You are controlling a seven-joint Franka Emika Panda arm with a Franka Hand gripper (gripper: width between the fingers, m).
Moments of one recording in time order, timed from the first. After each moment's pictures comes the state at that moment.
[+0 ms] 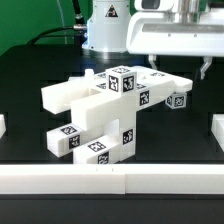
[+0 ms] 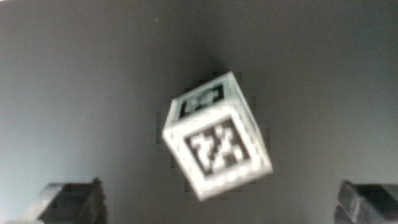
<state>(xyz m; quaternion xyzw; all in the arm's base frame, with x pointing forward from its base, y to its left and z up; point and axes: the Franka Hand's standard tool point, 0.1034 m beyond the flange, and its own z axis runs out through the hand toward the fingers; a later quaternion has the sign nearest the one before) 0.441 0.105 0.042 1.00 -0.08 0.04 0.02</state>
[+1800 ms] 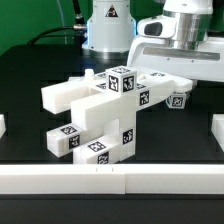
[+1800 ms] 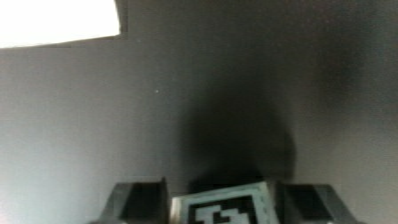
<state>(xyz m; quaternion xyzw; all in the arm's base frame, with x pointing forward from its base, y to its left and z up) 0.429 0.104 0.006 1.00 -0.07 0.03 0.04</state>
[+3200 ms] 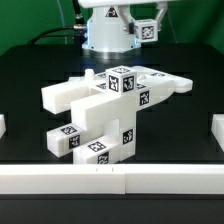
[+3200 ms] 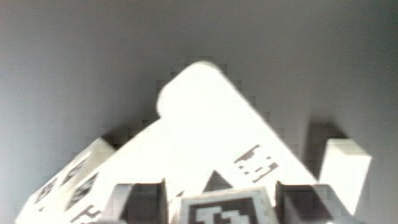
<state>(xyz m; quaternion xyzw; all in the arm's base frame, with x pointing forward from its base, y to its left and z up) 0.490 0.011 0.146 1.00 0.01 0.04 -0.03</state>
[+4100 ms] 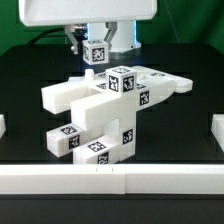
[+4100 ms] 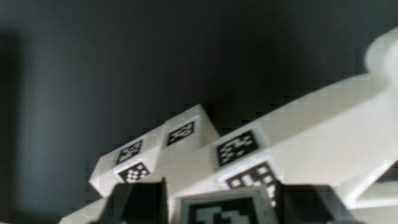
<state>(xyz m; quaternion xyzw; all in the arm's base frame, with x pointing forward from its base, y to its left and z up) 0.532 -0.063 0.131 1.00 0.10 0.00 -0.01</state>
